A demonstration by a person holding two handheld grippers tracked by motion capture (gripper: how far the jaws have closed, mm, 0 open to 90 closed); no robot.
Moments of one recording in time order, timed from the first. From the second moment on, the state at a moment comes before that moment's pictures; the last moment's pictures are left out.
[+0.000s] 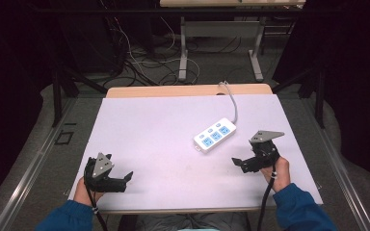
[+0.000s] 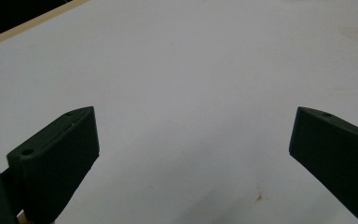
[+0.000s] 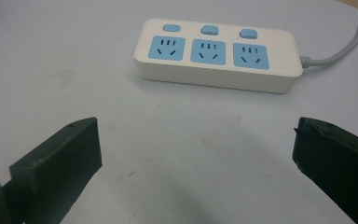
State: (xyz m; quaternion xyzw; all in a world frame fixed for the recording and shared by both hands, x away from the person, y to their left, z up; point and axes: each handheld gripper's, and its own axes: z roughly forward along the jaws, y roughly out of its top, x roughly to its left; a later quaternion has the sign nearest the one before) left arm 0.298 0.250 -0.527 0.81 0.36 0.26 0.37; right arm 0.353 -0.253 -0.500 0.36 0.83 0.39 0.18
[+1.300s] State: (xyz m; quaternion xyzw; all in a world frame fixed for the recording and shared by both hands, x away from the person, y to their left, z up) left arm 0.298 0.249 -0.527 0.82 0.36 0.26 0.37; right arm 0.401 -0.235 -0.495 0.36 0.84 0.38 0.17
